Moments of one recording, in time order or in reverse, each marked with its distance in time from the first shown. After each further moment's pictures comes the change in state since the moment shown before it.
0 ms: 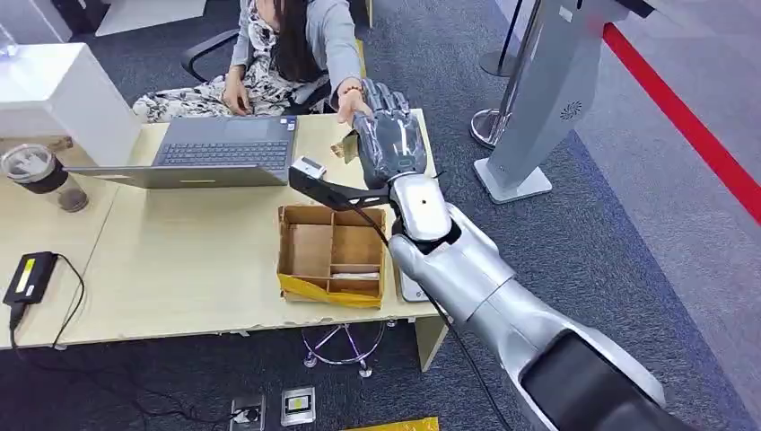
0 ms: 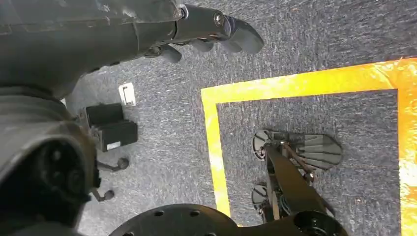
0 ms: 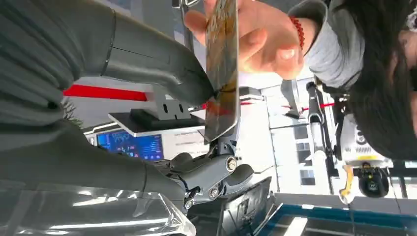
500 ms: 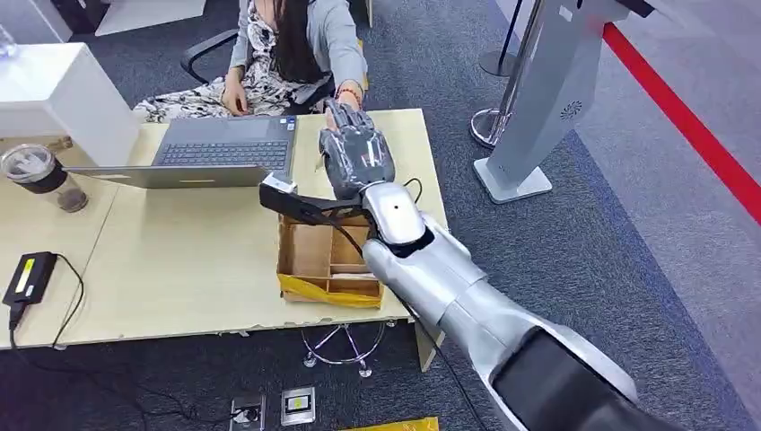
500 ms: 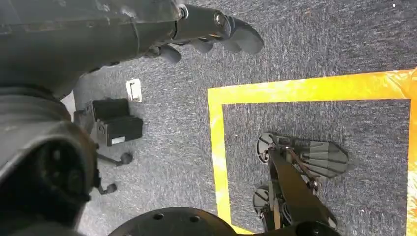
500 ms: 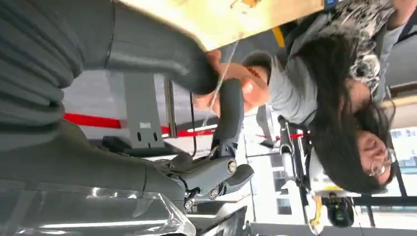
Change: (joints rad) left arm -0.001 -0.005 -0.007 0.000 0.032 0.043 0.026; right arm -0.023 0.122 0.003 0.175 -0.087 -0.026 -0.107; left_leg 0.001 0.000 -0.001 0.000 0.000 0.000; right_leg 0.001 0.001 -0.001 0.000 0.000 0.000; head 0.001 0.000
